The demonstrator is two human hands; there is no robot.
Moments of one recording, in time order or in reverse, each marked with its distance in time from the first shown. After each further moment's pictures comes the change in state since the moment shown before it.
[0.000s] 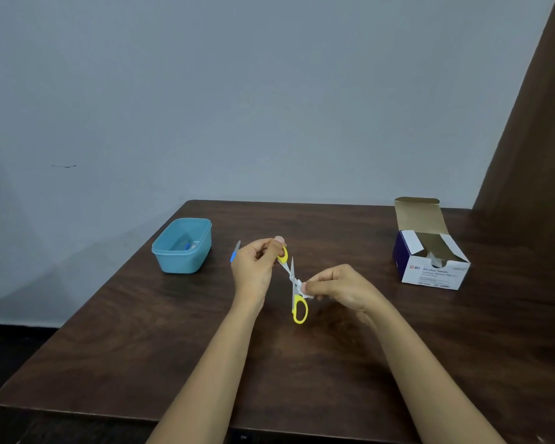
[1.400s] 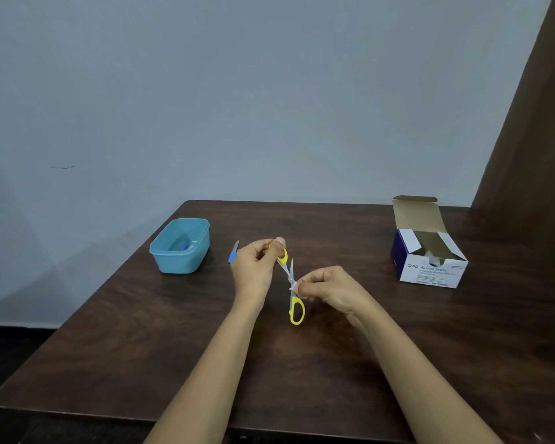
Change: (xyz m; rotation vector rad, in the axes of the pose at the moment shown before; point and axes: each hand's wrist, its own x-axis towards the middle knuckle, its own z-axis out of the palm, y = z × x) left_hand -0.002 0.000 0.001 0.086 0.002 0.027; right_hand 0.002 0.001 0.011 0.015 0.006 -0.005
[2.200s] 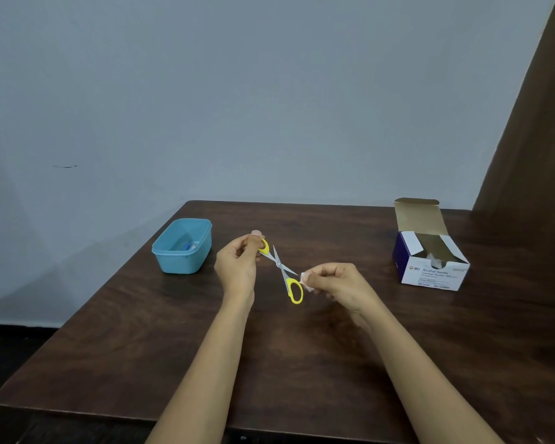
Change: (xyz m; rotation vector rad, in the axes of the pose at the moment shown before) left_hand 0.010 0.006 -0.014 -0.209 0.201 -0.131; right_hand -0.004 -0.001 -0.003 0.149 0.103 -0.091
